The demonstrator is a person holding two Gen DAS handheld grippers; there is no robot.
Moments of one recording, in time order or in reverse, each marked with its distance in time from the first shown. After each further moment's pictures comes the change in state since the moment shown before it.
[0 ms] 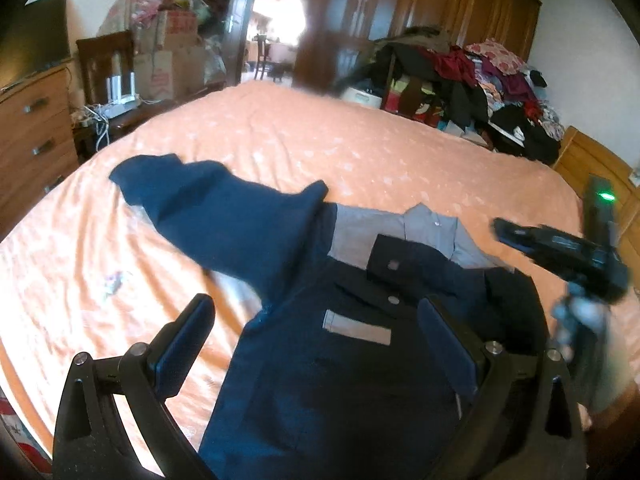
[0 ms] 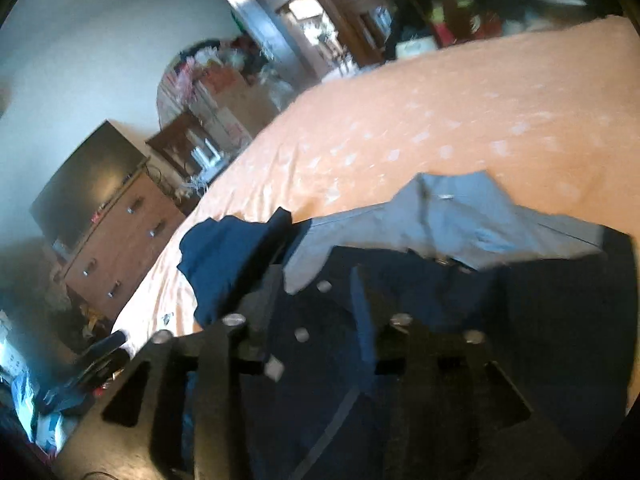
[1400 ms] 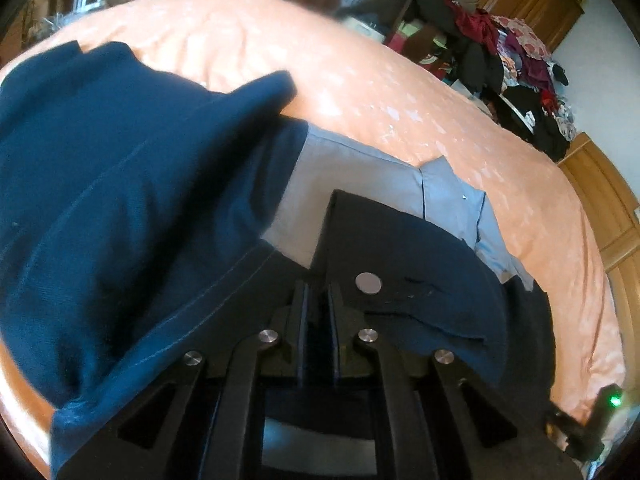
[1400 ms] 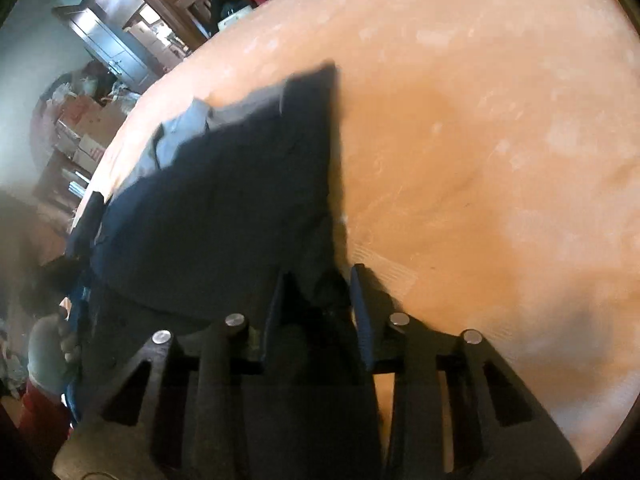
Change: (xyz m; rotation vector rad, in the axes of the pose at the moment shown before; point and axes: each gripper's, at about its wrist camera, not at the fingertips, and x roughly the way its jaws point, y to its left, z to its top) left arm 0.190 -0.014 0.006 -0.168 0.228 -0.121; right arm -0.080 -0.195 -0.105 0.315 0.088 -0.397
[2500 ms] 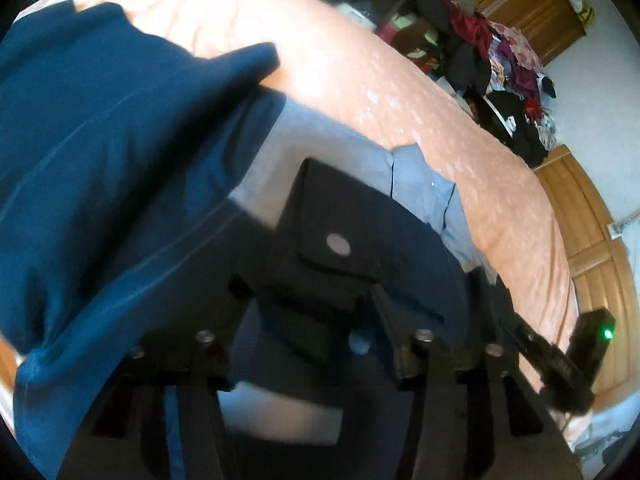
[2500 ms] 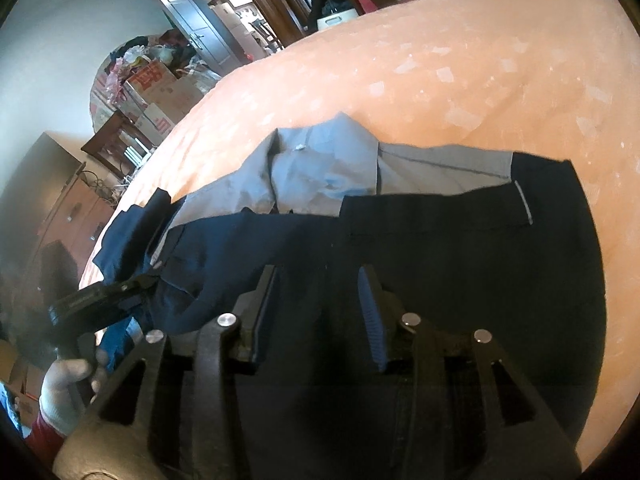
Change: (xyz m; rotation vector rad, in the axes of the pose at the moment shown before) left arm 0.008 -0.005 -0.009 -0.075 0.061 -0.111; right arm 0.085 0.141 0.058 -0.213 -0.020 0.194
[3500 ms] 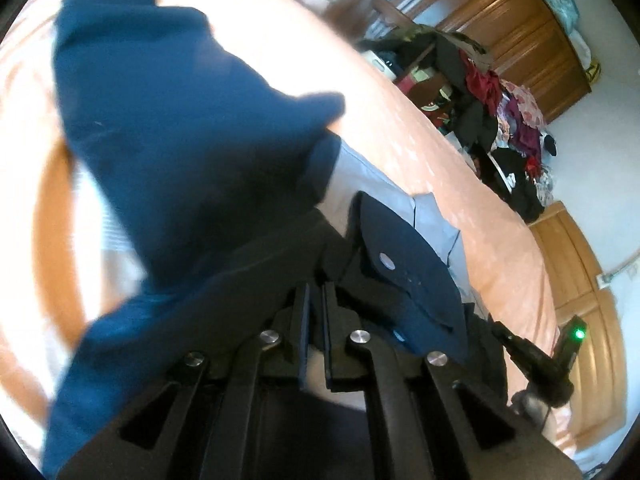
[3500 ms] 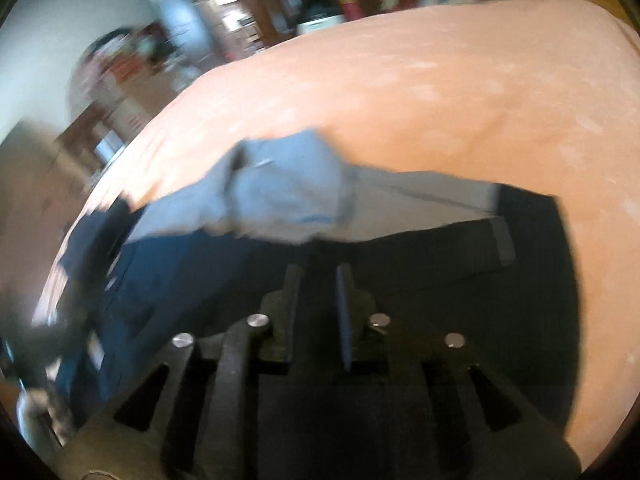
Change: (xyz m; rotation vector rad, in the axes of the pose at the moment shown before) left arm -0.050 0.055 -0.022 -0.140 -0.145 -0.051; right arm 0.024 0.000 0.014 -0.084 0.004 -0.105
